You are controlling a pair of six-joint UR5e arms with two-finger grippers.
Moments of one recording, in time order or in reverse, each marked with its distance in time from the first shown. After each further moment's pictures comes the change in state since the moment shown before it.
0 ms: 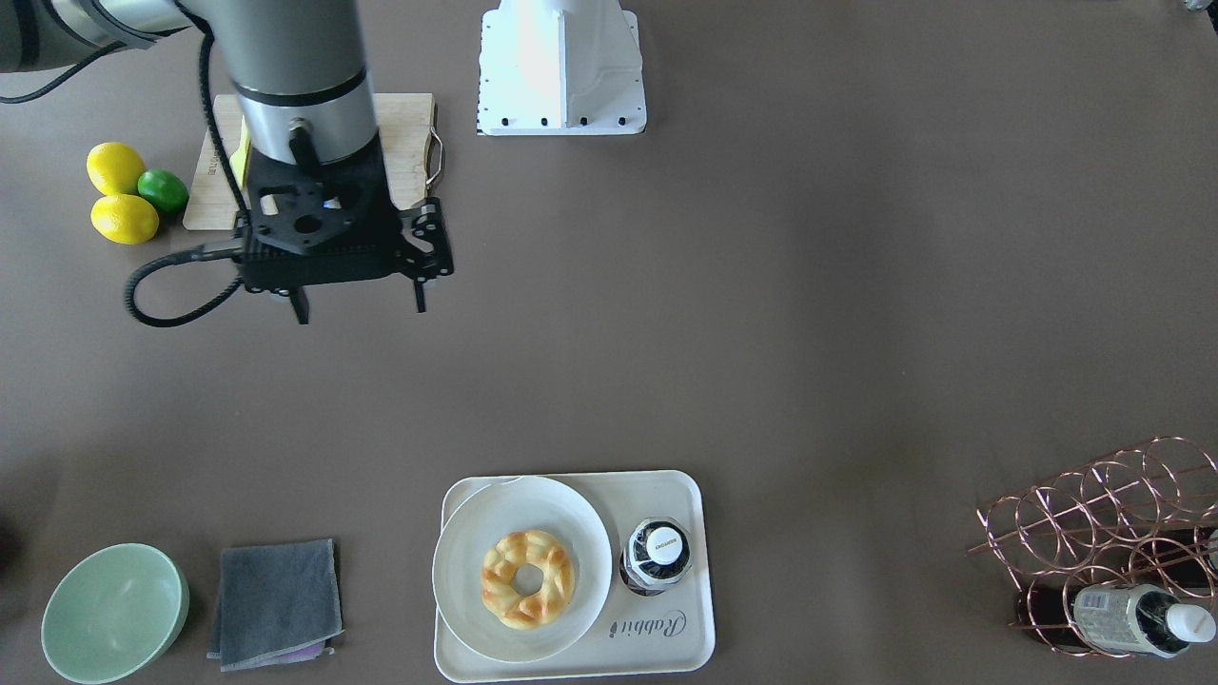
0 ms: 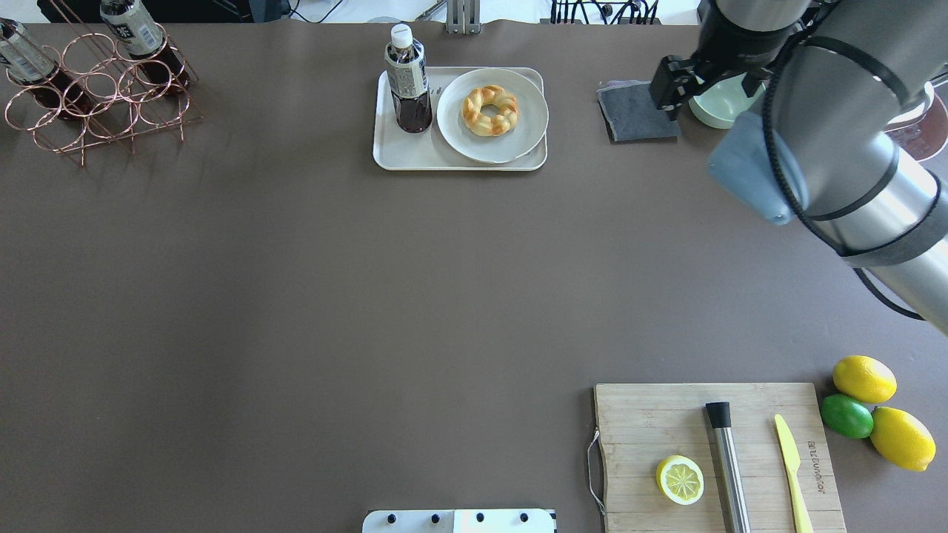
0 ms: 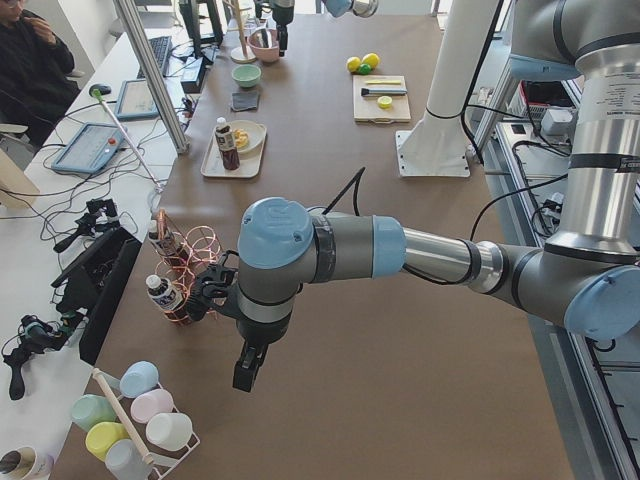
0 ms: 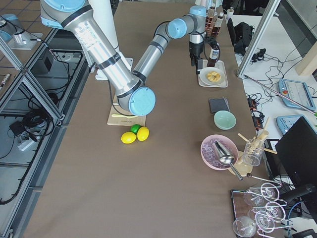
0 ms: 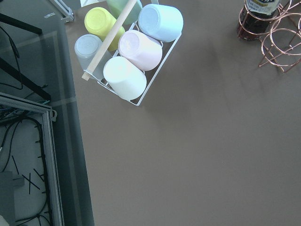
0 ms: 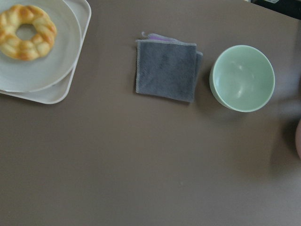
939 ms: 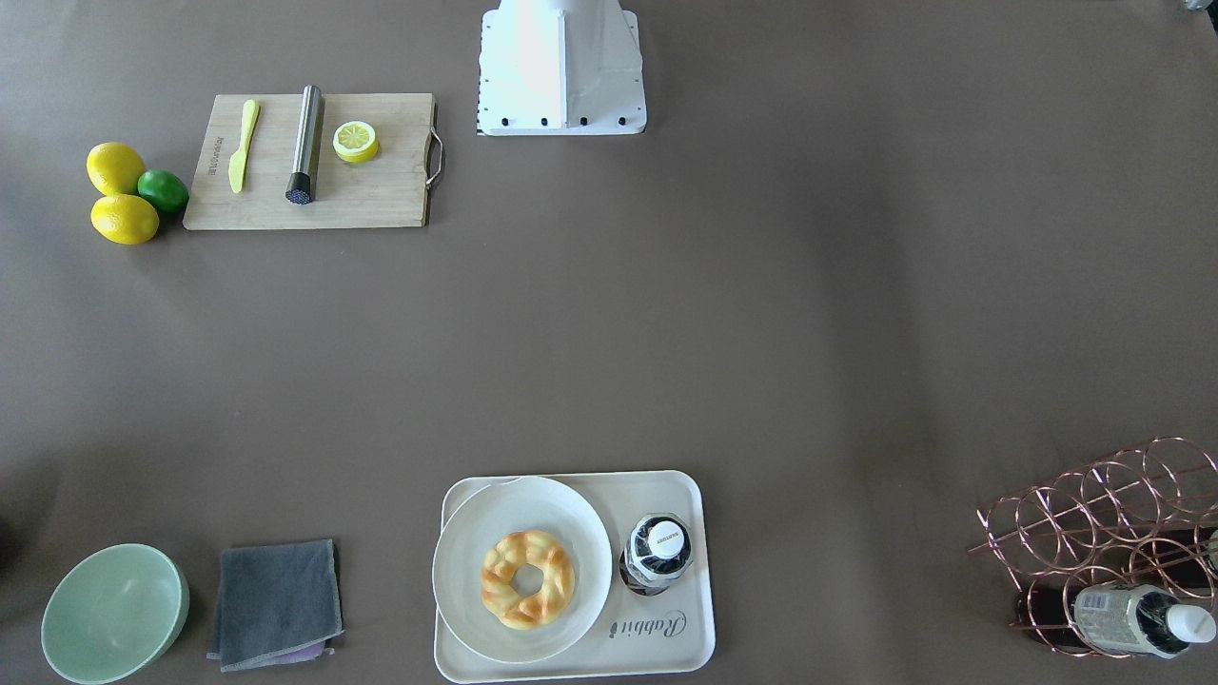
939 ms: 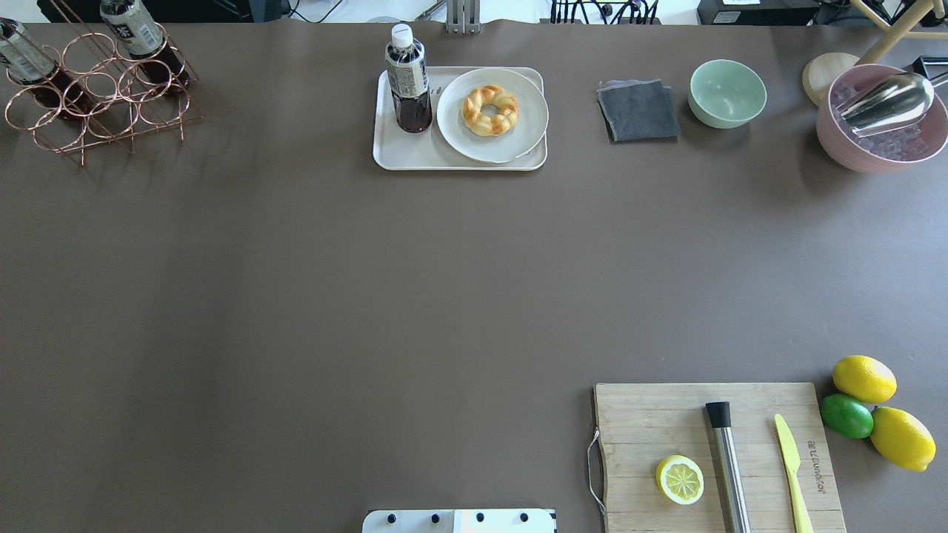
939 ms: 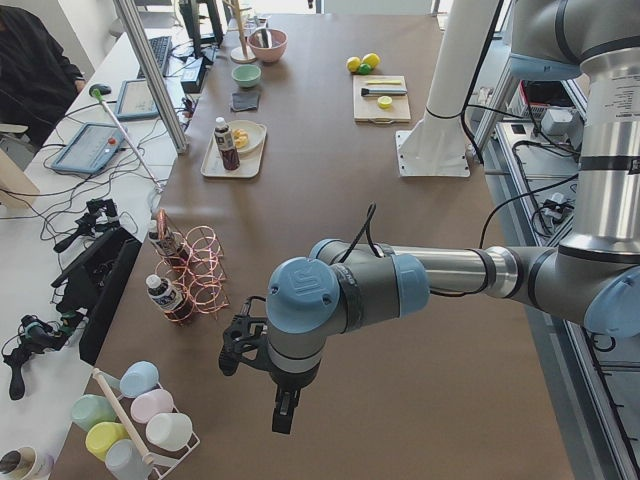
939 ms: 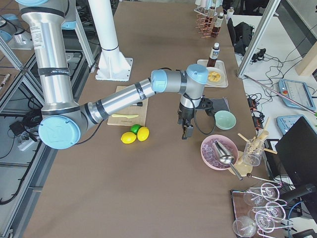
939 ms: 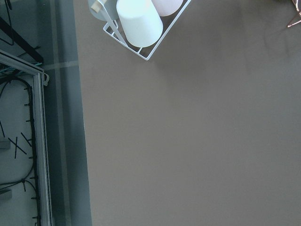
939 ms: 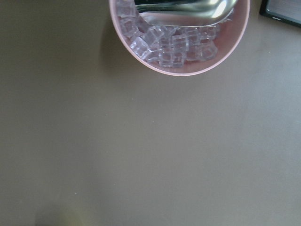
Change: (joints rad) left arm -0.023 0.075 0.074 -0.016 0.002 -0.002; right arm 0.450 -0.567 0.024 0.083 0.170 -0.575
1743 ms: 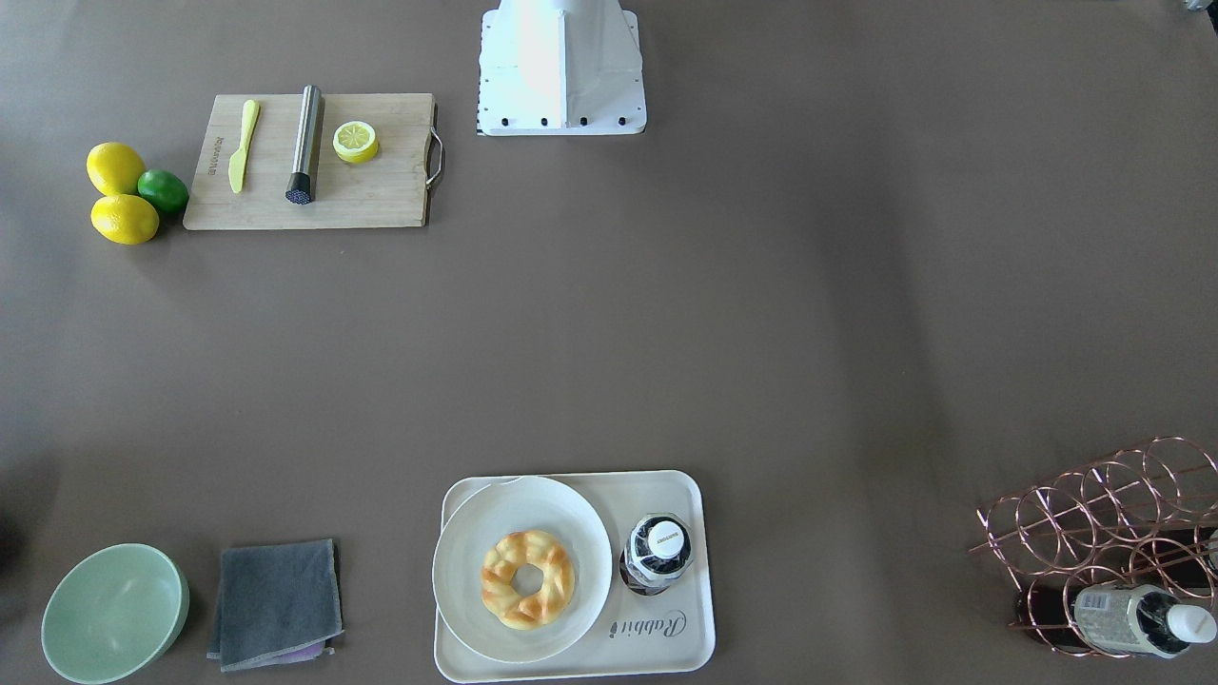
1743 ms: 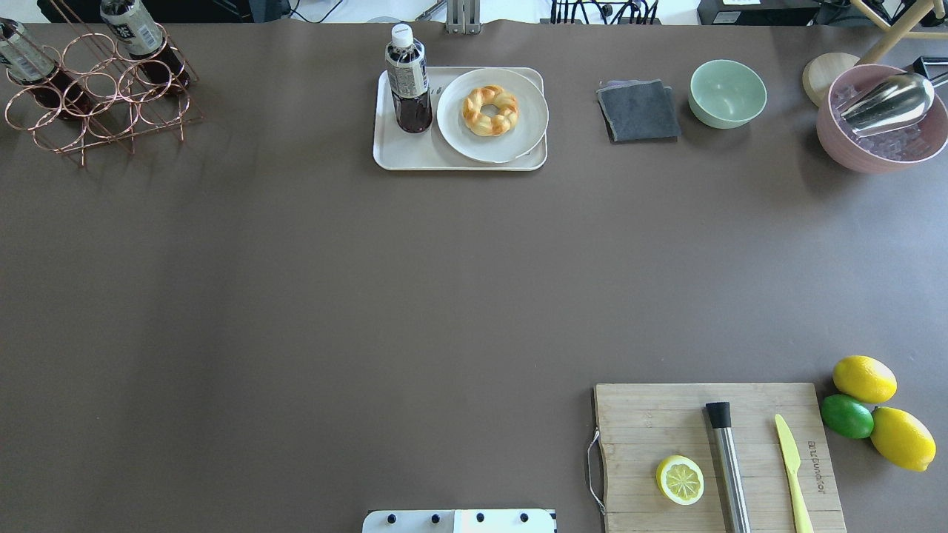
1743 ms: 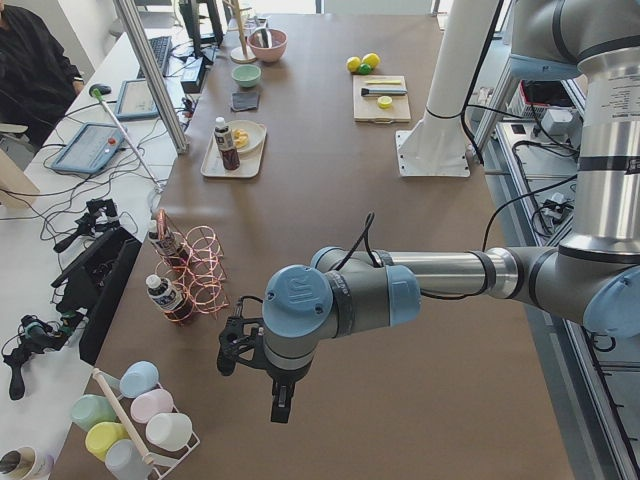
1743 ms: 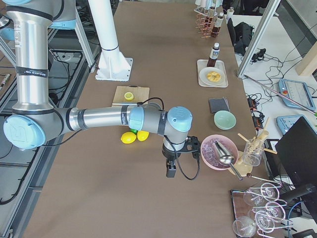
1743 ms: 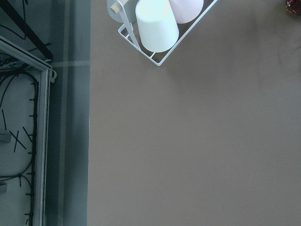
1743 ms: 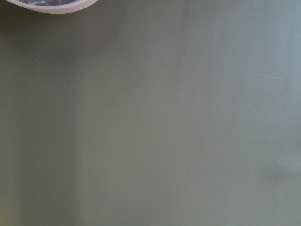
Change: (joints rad) left arm 0.051 0.013 0.009 -0.076 -0.072 -0.158; right arm 0.193 -0.172 -0.150 0.190 0.040 -0.136
